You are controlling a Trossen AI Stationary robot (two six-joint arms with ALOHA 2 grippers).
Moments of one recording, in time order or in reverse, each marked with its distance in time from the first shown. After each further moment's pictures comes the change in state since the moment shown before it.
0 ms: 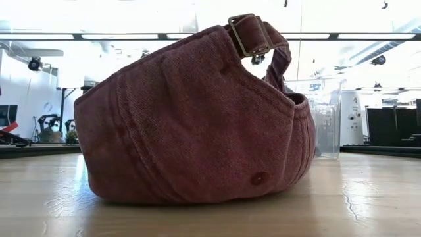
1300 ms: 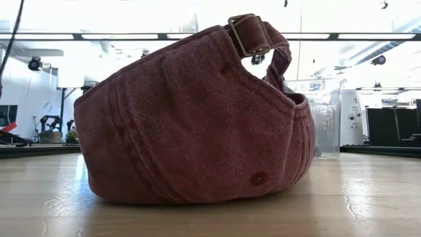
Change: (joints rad) left arm 0.053 0.290 0.168 0.218 0.256 -0.147; right arm -0.097 -0.051 0.012 0.539 -0.101 -0.687
